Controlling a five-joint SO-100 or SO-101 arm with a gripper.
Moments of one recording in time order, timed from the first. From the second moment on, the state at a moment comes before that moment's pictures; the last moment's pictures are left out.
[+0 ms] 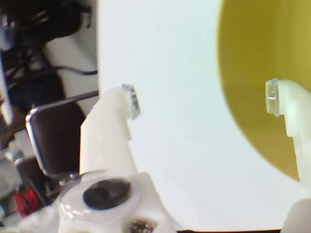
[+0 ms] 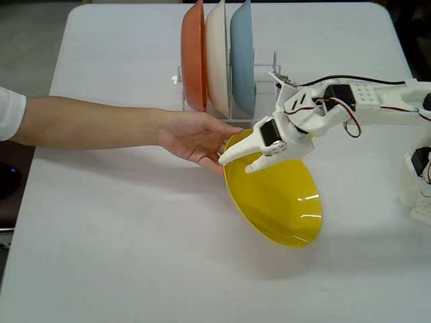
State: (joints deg) arm -11.8 95.2 78.8 53.7 -13.1
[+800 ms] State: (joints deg) arm -12.8 76.2 60.9 62.1 -2.6
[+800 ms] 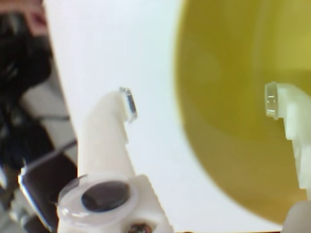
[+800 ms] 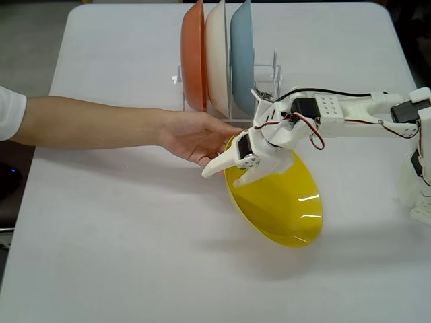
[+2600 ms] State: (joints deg) arm -3.5 146.3 82.8 64.1 -49.1
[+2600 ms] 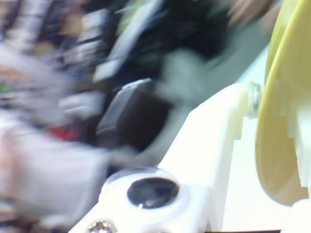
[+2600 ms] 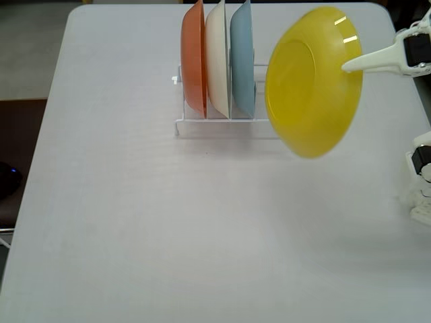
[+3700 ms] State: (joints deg) arm 20.7 136.7 96.7 35.9 -66.6
